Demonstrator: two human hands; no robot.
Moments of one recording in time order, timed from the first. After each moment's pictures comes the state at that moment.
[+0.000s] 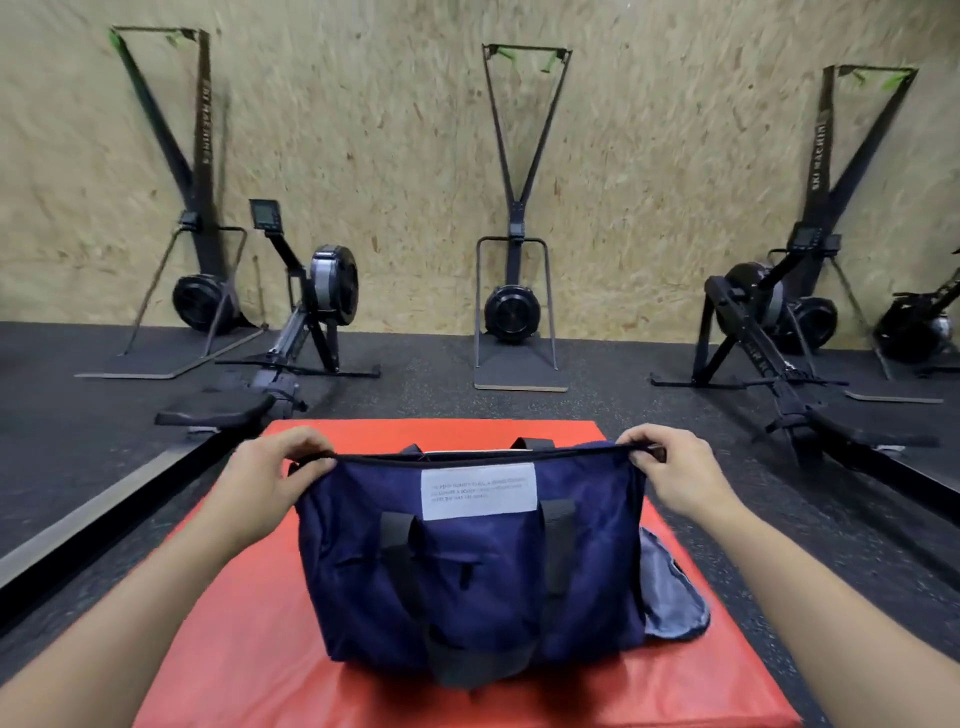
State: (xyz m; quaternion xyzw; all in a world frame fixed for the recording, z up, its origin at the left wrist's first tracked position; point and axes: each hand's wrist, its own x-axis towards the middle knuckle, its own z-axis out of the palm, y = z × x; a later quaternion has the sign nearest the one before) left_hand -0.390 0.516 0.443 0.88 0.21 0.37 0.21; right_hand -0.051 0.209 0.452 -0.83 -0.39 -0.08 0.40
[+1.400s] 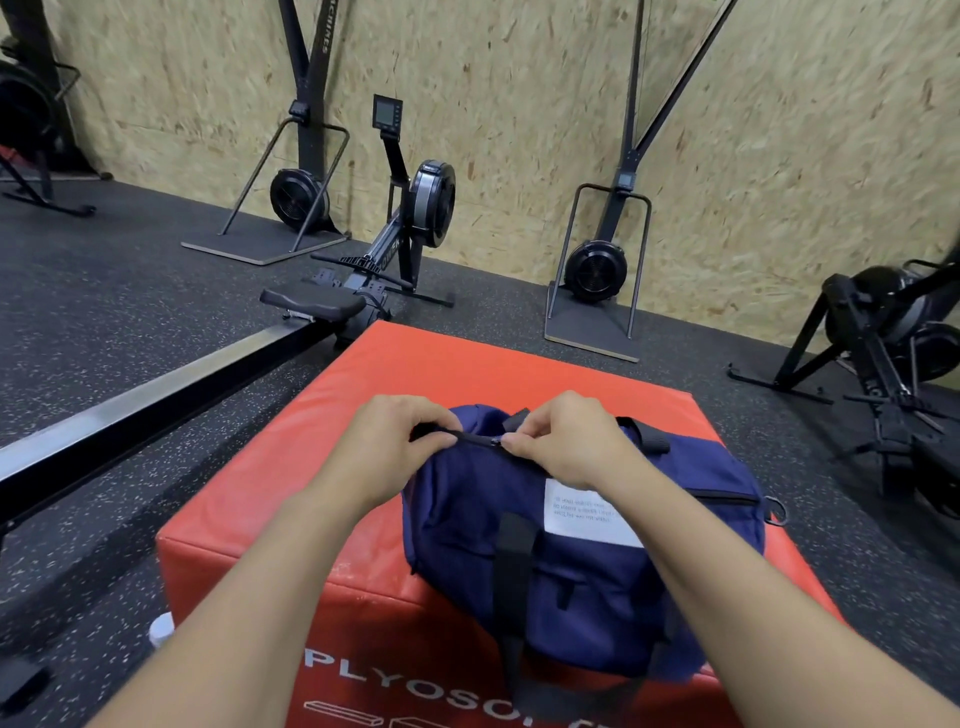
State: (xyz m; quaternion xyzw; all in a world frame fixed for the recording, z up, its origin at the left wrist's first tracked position) left_hand -0.457 0.506 0.368 0.87 0.22 0.36 0.25; right_hand -0.289 0.370 0.438 -0.83 -0.51 0.06 0.20
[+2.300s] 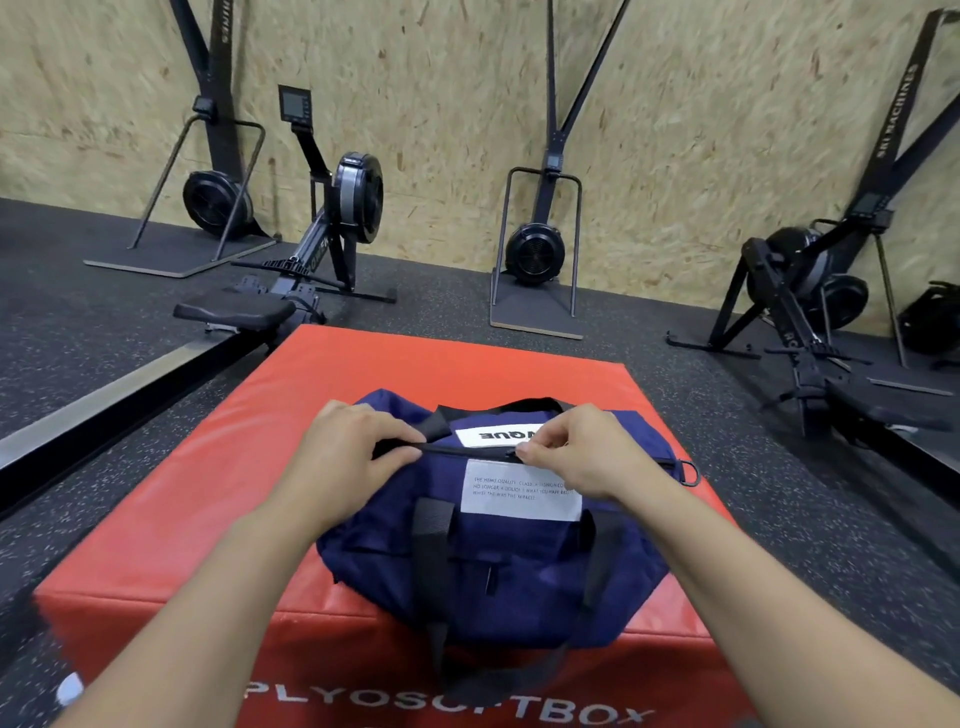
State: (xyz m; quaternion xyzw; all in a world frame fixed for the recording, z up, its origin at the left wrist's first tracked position) left_hand -0.410 0.480 0.366 0.91 0.17 0.36 0.11; right_hand -0.210 0.295 0.422 -0.85 -0.45 0.09 0.26
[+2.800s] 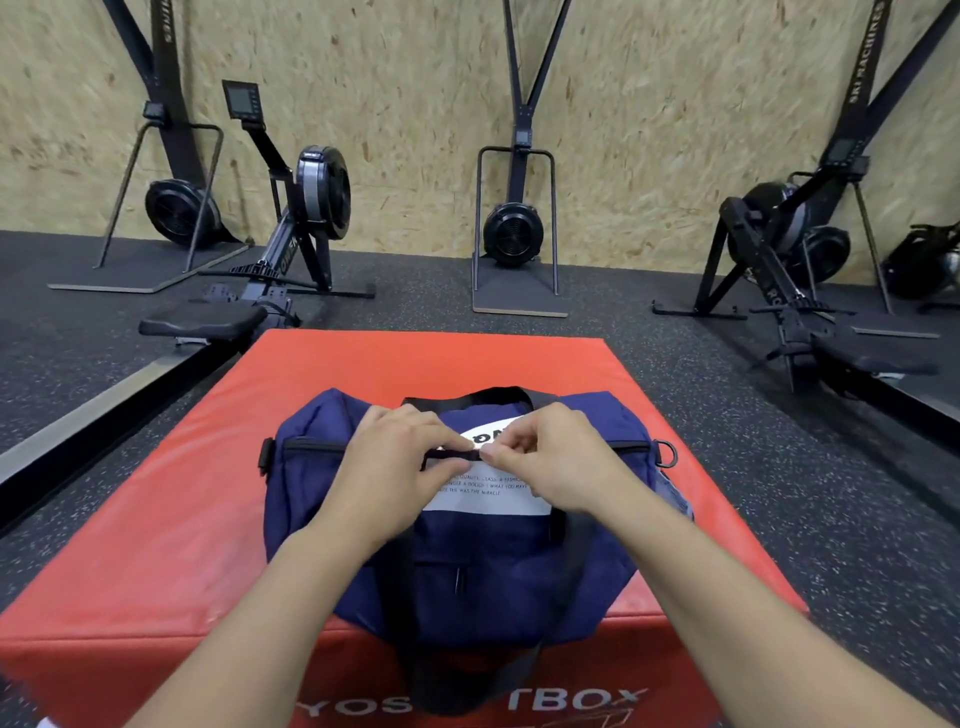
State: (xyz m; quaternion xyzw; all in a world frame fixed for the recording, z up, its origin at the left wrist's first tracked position) left_hand -0.343 0.424 0.366 0.93 0.12 0.33 0.13; right_hand -0.199 0.279 0.402 -0.81 -0.48 0.09 0.33
